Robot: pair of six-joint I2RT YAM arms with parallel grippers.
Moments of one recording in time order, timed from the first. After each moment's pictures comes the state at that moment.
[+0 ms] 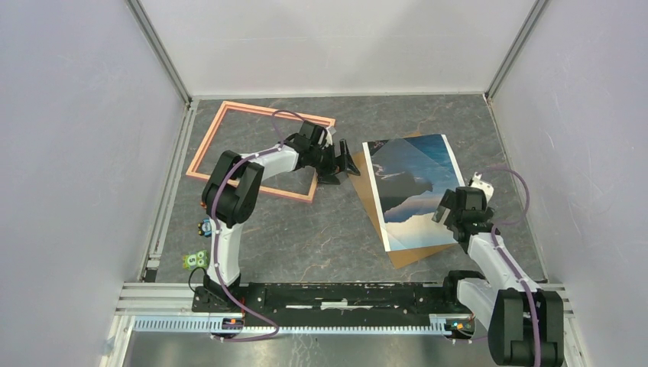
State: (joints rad) left arm -0.50 2.10 1.40 -0.17 0.56 -0.70; right arm -0.01 0.97 0.33 -0.24 0.30 0.36
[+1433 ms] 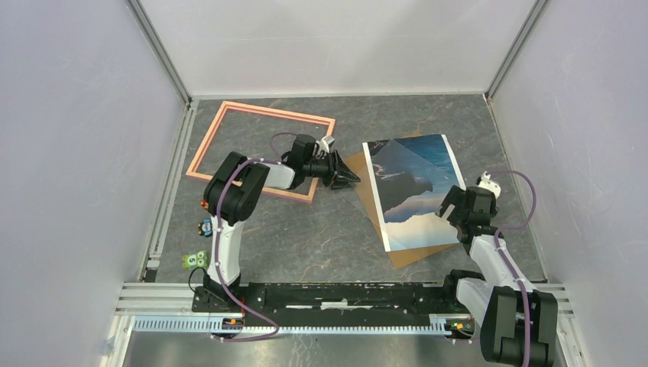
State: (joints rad) left arm -0.50 2.13 1.15 0.42 0.85 -1.08; right arm -0.14 0.96 0.30 -0.11 0.17 0.36
